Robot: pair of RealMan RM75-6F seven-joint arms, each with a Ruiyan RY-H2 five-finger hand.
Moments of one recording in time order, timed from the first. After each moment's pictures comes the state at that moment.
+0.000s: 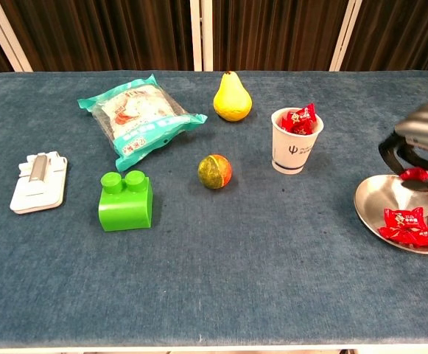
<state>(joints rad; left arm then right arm) 0.03 -1.20 -0.05 -1.45 1.47 1.58 -0.06 0.57 -1.30 0.00 -1.51 -1.45 0.98 -0.40</state>
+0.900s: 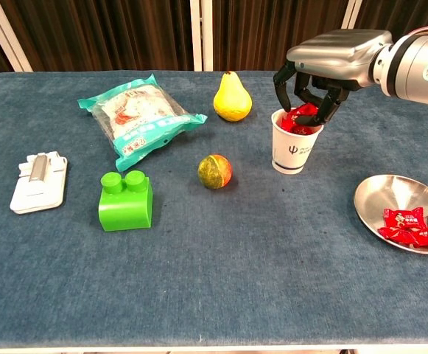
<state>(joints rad) 0.02 -1.20 -0.06 -1.45 1.45 1.56 -0.06 0.85 -1.40 0.19 -1.55 -1.14 0.81 -0.50</state>
